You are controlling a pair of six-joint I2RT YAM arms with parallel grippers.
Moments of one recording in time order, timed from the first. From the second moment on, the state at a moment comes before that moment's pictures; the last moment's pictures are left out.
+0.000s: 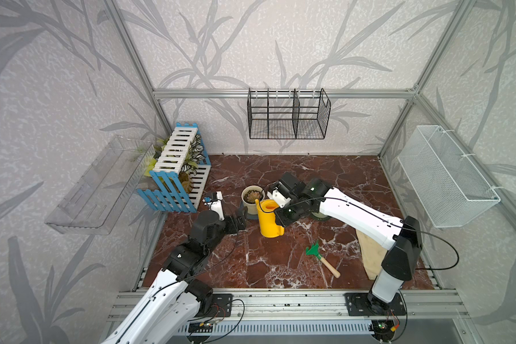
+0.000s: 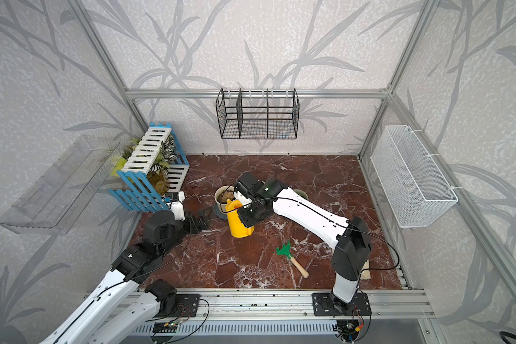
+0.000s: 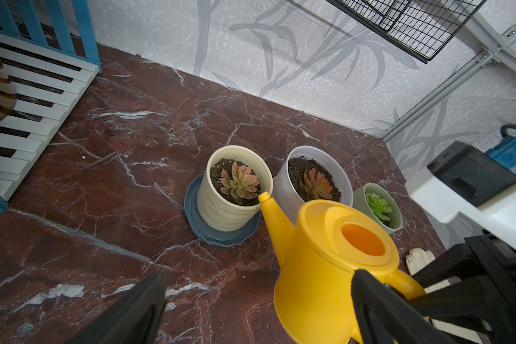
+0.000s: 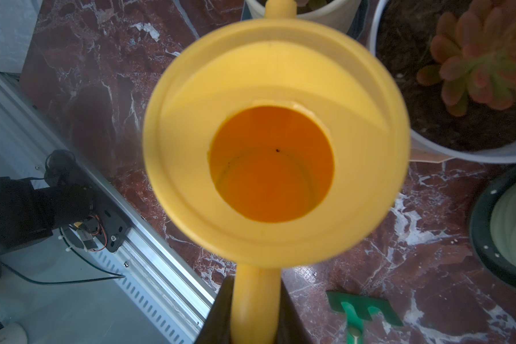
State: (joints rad) left arm -0.47 0.65 0.64 -0.41 -0.14 -0.53; right arm 0.89 1.76 1.67 -1.07 -0.18 0.33
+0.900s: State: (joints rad) left arm -0.47 0.63 0.64 -0.42 -0.16 -0.53; right arm 0.85 1.70 1.62 -1.05 -0.15 0.34
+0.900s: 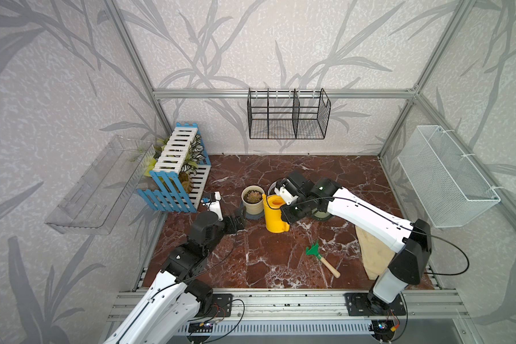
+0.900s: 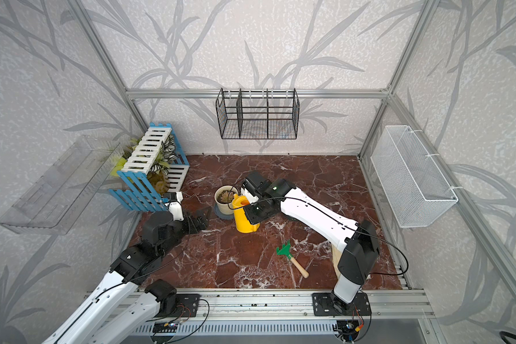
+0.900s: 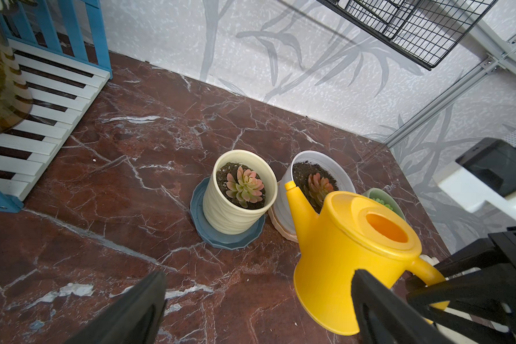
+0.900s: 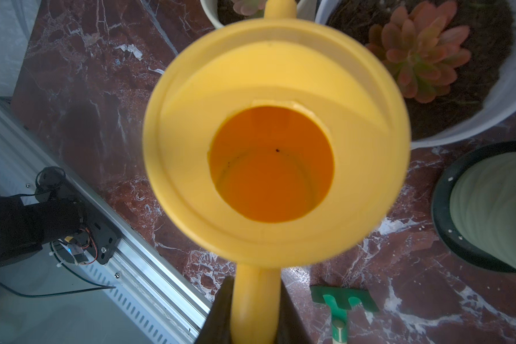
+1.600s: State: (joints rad) left arm -0.47 0.63 0.64 -0.42 -0.16 -0.53; right arm 0.90 1.72 1.60 -1.02 -0.23 0.28
